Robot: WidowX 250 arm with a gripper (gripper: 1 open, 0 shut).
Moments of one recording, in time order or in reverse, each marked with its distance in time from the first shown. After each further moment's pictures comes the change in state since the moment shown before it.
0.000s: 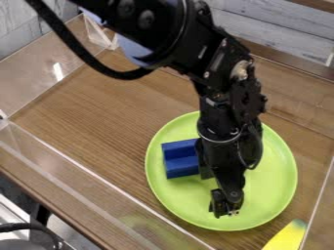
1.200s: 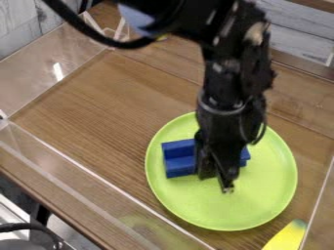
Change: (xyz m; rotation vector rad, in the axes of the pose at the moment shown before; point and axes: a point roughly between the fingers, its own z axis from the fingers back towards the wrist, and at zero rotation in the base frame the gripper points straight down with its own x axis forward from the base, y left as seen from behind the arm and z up) arm -0.005 0.004 0.037 0.029 0.110 -0.007
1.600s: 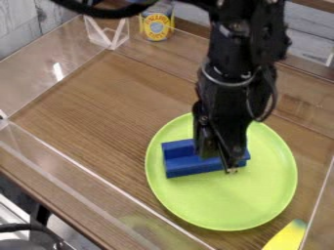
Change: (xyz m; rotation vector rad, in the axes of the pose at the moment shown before) arm -0.001 0.002 0.024 0.072 0.003 0.012
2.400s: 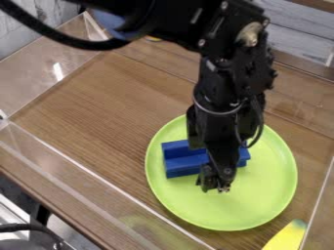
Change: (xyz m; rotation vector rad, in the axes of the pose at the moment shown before) arm -0.001 0.000 -0.020 0.029 -0.061 -0.017
